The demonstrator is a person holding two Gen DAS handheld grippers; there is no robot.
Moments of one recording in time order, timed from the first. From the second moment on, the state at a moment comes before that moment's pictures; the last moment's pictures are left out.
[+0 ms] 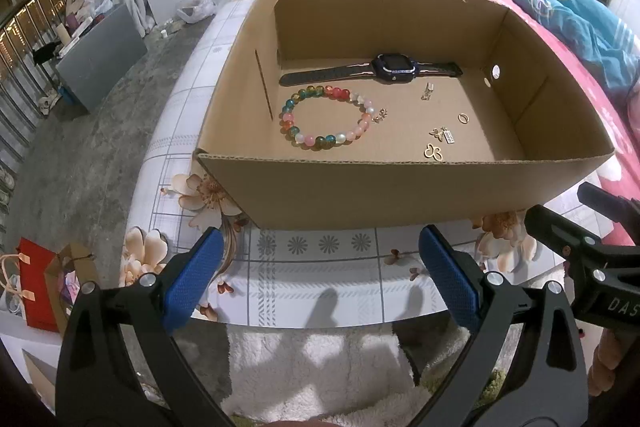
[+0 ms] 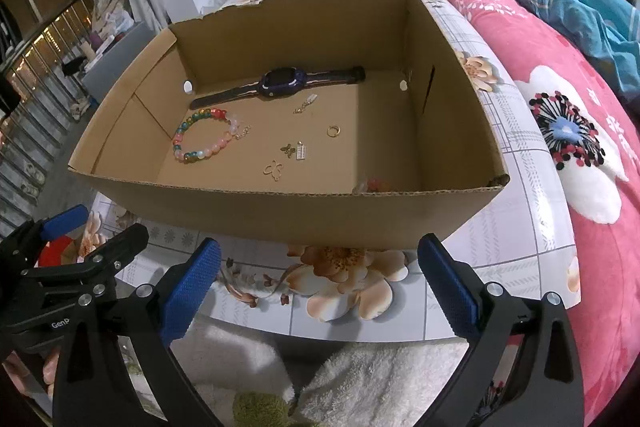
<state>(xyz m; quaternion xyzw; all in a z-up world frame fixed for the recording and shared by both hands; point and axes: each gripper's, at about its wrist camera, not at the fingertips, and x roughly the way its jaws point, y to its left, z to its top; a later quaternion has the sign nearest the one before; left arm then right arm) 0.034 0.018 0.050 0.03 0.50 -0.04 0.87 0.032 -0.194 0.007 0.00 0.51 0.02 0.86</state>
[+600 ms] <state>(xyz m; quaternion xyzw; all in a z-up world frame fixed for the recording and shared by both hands) 0.034 0.017 0.049 0.02 0.50 -0.04 0.87 0.032 -0.194 0.008 0.00 0.51 0.02 0.86</state>
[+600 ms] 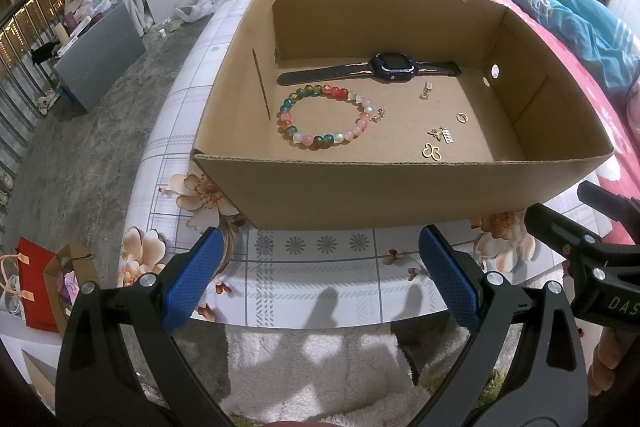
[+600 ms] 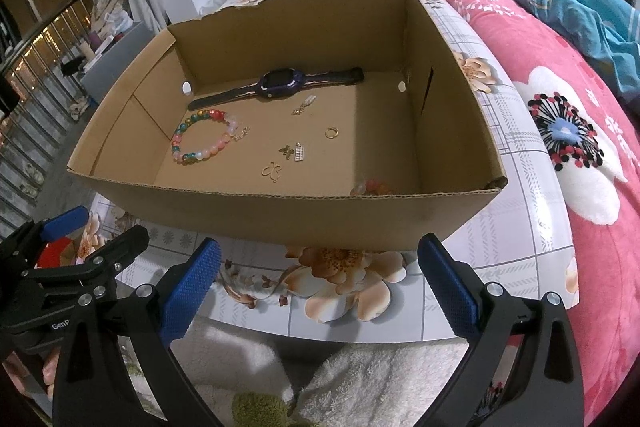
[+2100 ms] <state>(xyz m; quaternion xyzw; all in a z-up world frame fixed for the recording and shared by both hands) 0.033 0.019 0.048 0.03 0.50 -0.03 0.87 0.033 -0.193 0.009 0.00 0.51 0.02 0.86</state>
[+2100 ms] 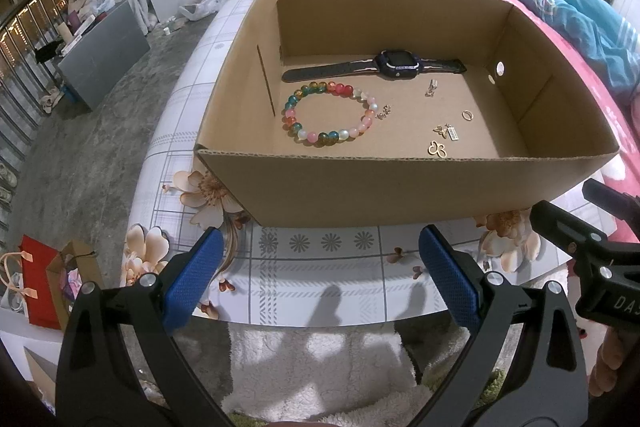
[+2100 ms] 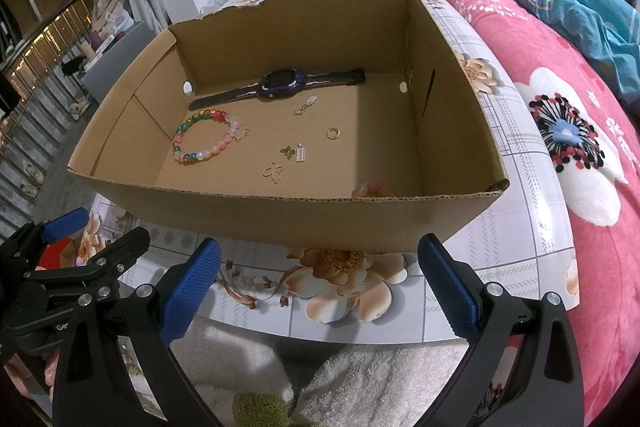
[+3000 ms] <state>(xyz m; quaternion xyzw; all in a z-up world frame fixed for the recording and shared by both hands) 0.029 0.019 0.047 0.03 0.50 -0.03 0.86 0.033 -0.194 0.009 0.00 0.51 0.02 0.86</state>
